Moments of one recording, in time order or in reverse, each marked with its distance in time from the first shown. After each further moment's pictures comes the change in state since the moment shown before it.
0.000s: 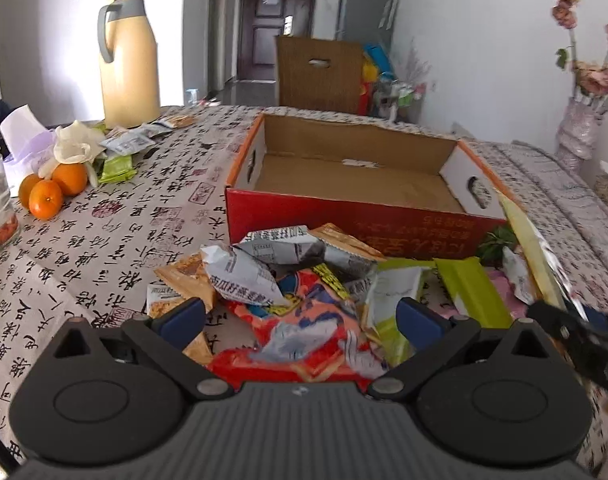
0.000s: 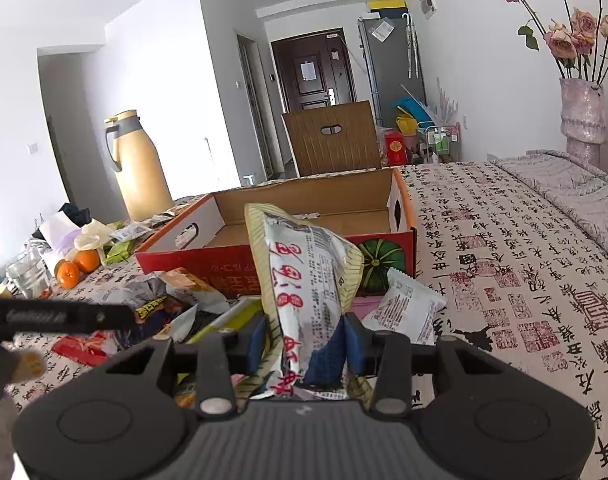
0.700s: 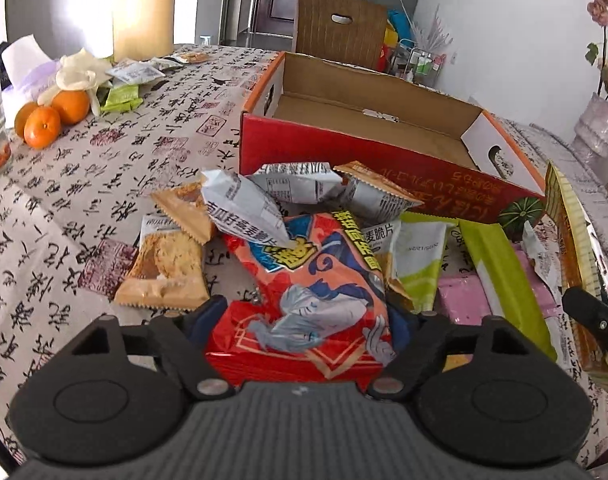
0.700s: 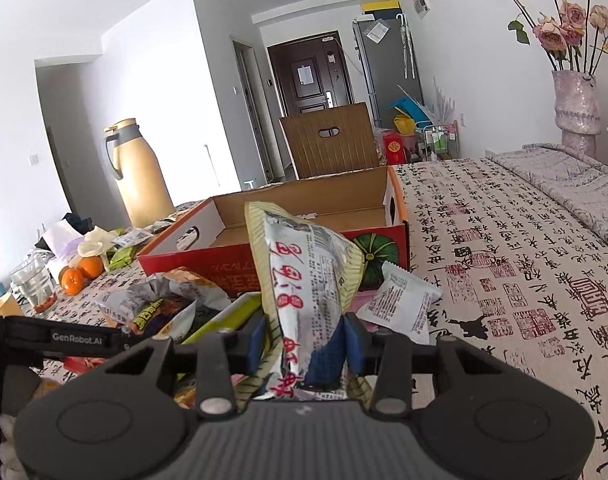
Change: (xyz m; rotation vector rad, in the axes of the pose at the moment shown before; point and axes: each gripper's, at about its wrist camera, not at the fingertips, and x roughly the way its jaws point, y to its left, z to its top) left arm 0.022 0.020 -0.020 -0.102 0.139 -0.029; right arm -0.007 -0.003 -0.008 0.022 -0.014 -0.003
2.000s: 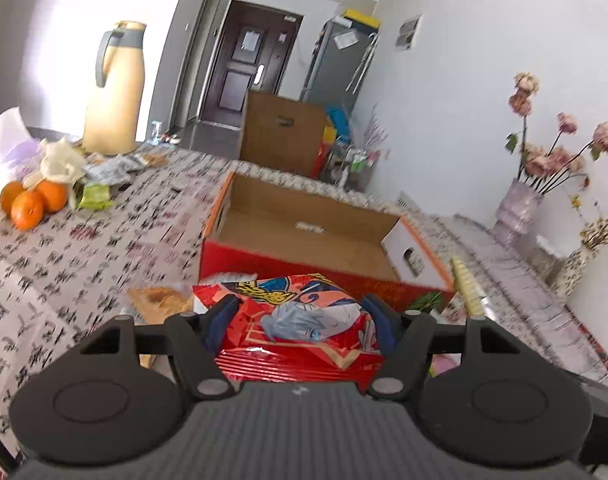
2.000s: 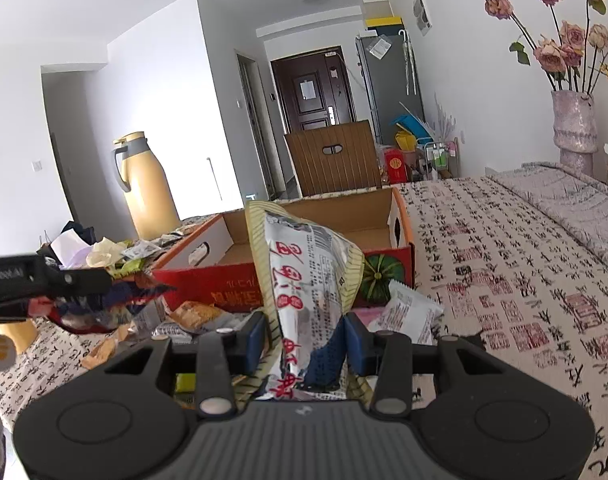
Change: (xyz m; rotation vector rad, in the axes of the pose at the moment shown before) left arm -0.083 0.000 0.011 0.005 -0.314 -0.205; right arm -0.019 0.015 0.008 -0.018 -0.057 -0.002
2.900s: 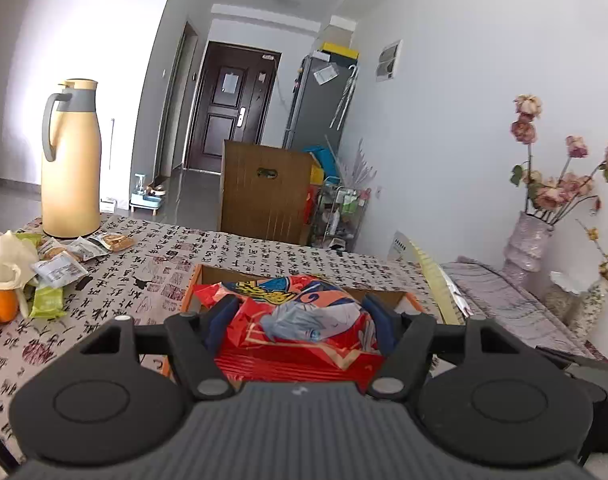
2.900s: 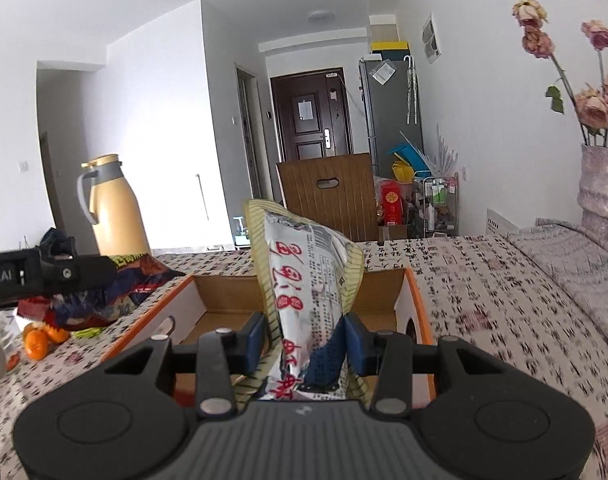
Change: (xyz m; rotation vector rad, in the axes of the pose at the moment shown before) left arm 0.099 -0.017 0.084 0.083 -0.110 -0.007; right arm 0.121 0.001 0.101 -0.068 -0.039 -0.054
